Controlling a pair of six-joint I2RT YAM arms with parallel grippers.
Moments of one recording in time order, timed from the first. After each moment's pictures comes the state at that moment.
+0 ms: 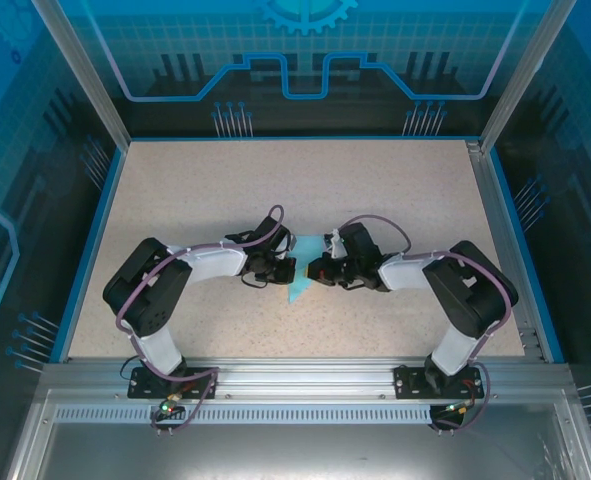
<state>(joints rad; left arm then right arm) -0.60 1.75 0.92 -0.31 0.24 -0.47 0.57 1.71 0.68 0.24 -0.56 0.87</state>
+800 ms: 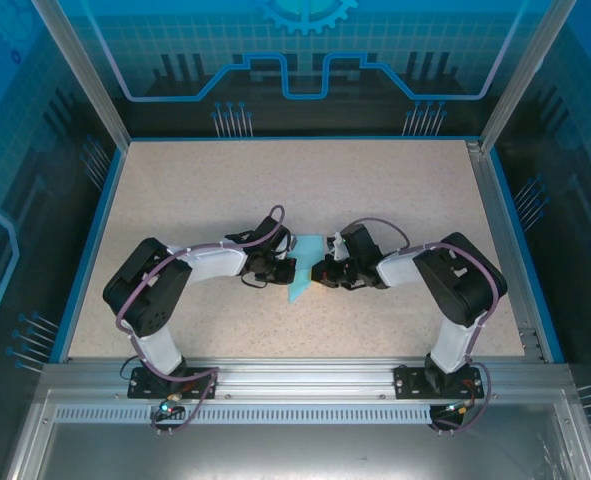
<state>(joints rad) -0.60 1.75 0.92 -0.31 0.24 -0.45 0.54 1.79 0.70 0.23 -0.58 0.83</state>
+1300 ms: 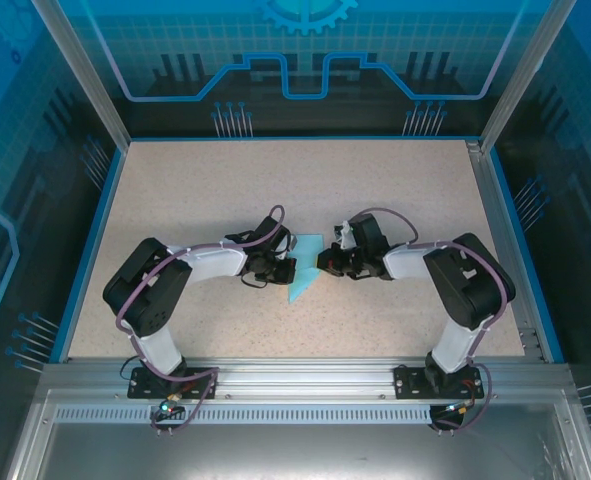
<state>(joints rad) -0.60 1.75 0.92 -0.31 0.24 -0.45 0.48 1.76 0.74 0.17 -0.58 0.80</state>
